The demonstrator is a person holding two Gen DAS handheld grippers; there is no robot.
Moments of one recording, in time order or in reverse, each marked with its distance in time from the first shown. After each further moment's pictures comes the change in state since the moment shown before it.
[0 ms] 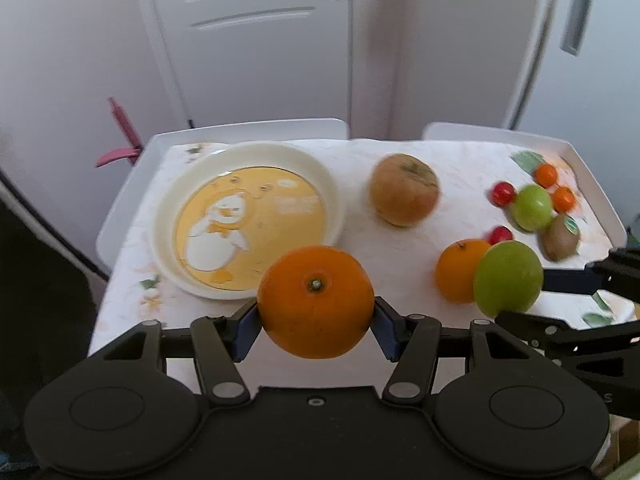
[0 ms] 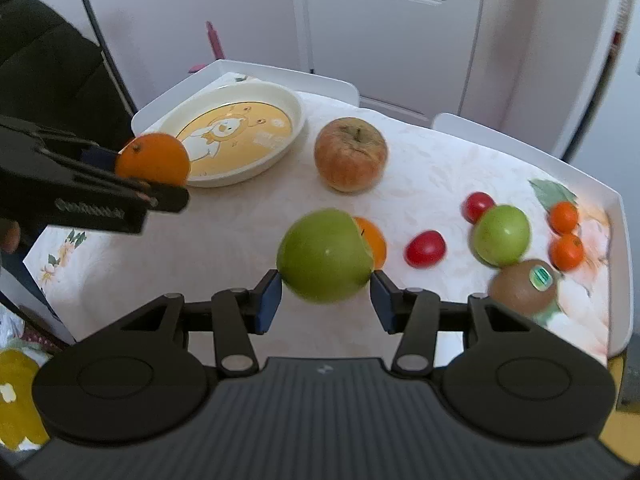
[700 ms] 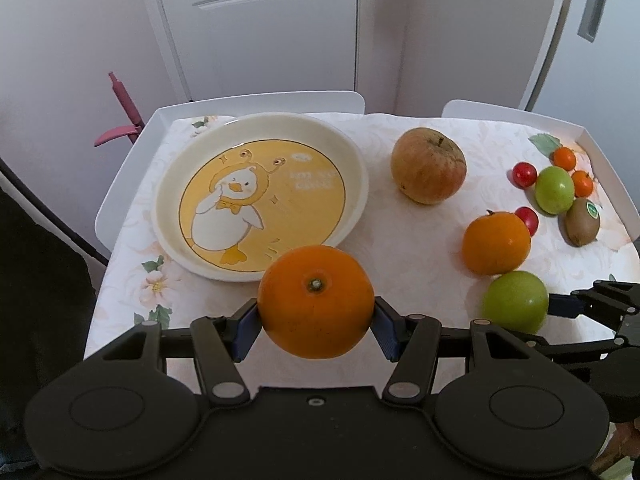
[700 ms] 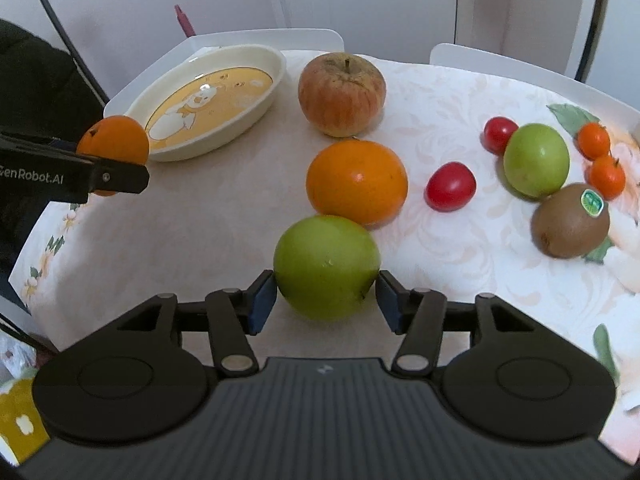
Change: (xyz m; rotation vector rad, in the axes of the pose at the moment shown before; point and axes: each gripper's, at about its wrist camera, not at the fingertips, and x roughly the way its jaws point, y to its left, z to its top) left arm 0.022 0.014 -0.006 0.015 0.061 -0.011; right arm 0.043 -0.004 -0.030 0.156 0.030 0.018
